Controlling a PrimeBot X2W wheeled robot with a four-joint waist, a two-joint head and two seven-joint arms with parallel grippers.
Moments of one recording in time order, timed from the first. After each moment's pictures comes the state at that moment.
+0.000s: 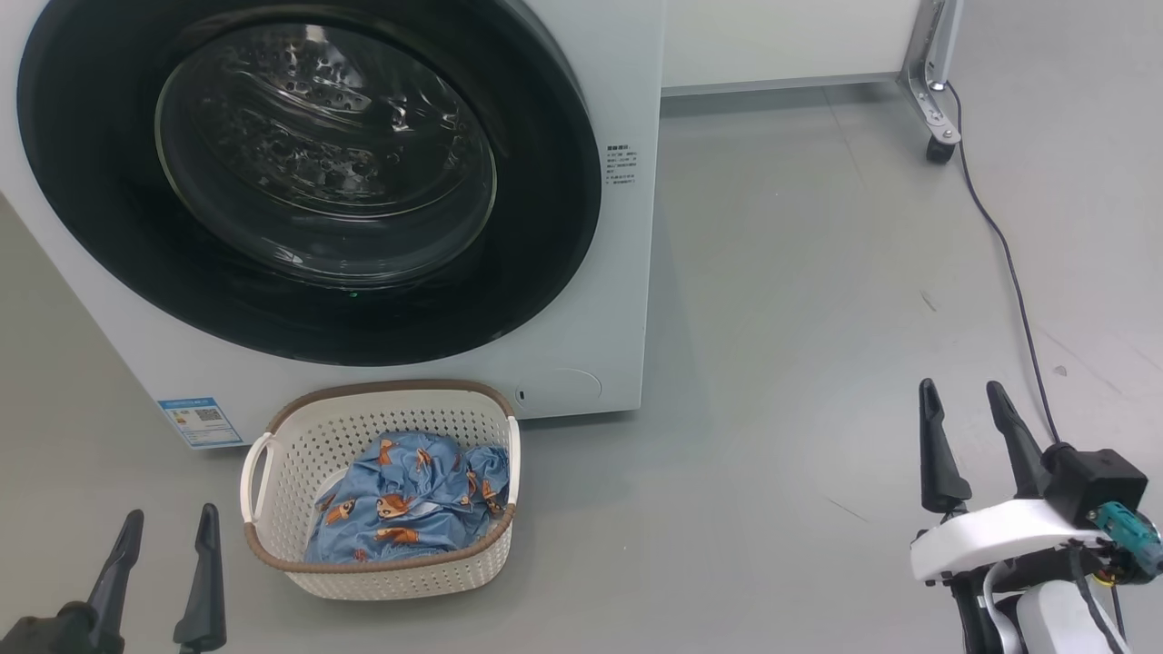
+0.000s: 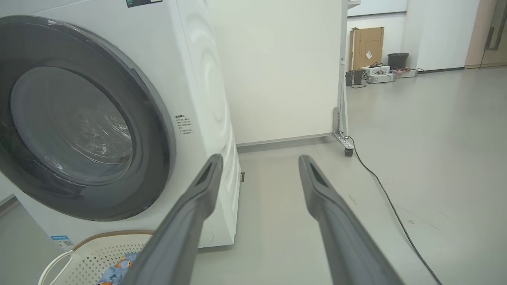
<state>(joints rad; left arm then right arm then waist) 0.06 0.21 -0.07 0.11 -0.32 -0.12 -0.25 -0.04 -0.10 0.06 0.21 0.27 0.06 -0.25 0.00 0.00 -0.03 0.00</state>
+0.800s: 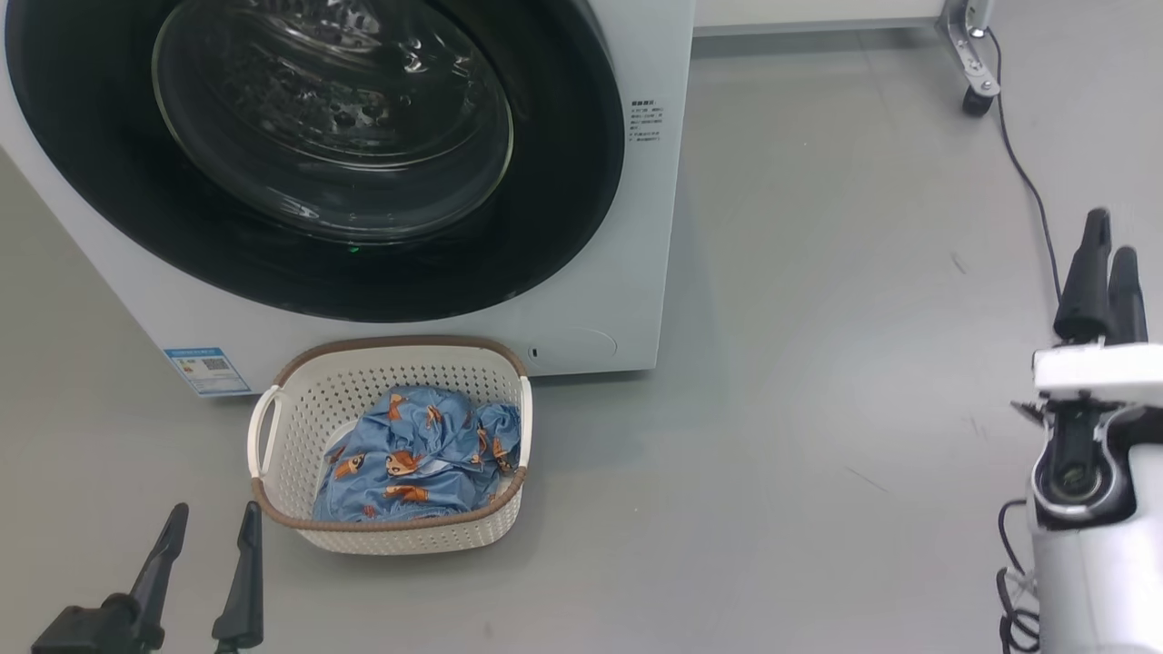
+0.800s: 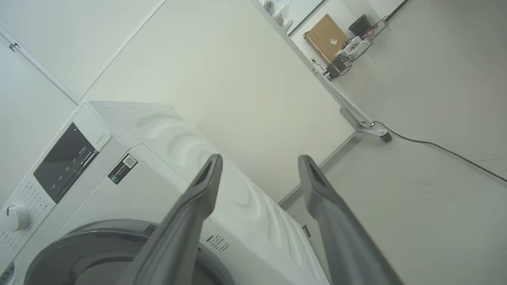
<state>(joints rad) 0.06 0.21 -0.14 0.11 -0.33 -0.12 -0.25 -0.30 -0.04 -0.15 0.22 0.81 0.10 -0.21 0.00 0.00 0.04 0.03</state>
